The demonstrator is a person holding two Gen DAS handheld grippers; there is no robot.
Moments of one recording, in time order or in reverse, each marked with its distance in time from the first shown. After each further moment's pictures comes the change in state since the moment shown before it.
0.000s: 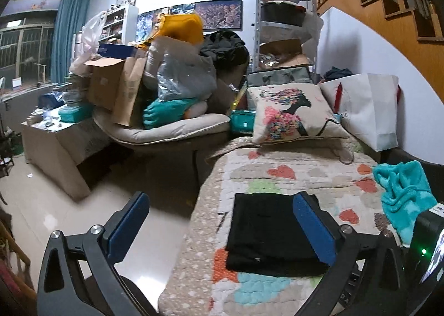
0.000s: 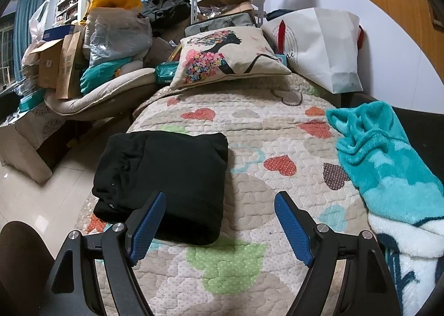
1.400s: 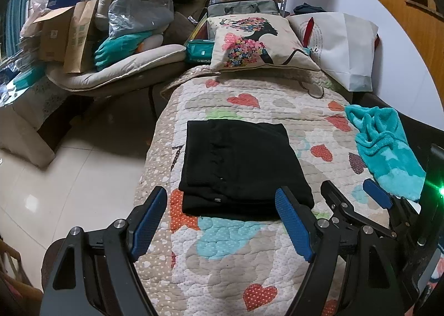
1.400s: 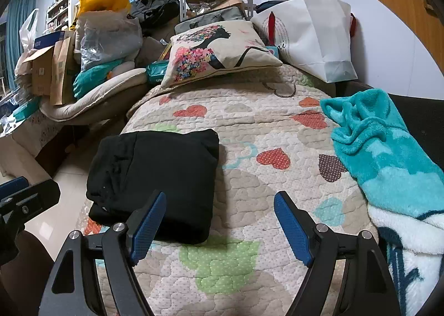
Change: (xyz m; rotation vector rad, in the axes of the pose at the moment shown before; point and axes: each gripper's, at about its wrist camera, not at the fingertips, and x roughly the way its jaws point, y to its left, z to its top) left arm 0.046 -0.030 -0.032 0.070 0.359 -0.214; right arm 0.005 -0.008 0.001 0.080 0.035 -0.025
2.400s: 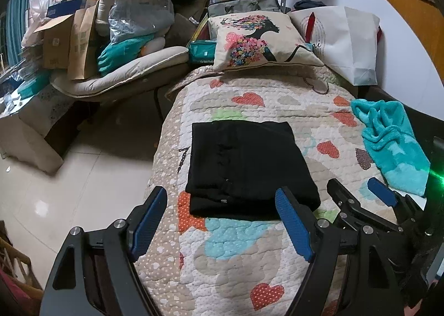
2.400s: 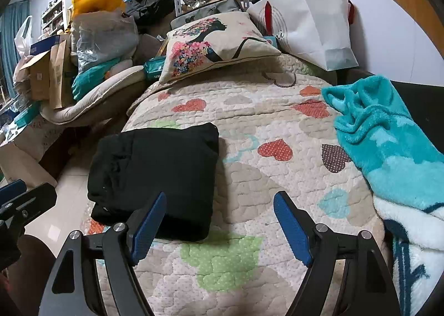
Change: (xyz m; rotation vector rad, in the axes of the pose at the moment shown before) left arm -0.002 0.000 0.002 0.032 0.002 0.039; right arm 0.005 -0.006 -0.001 0.036 0.032 0.017
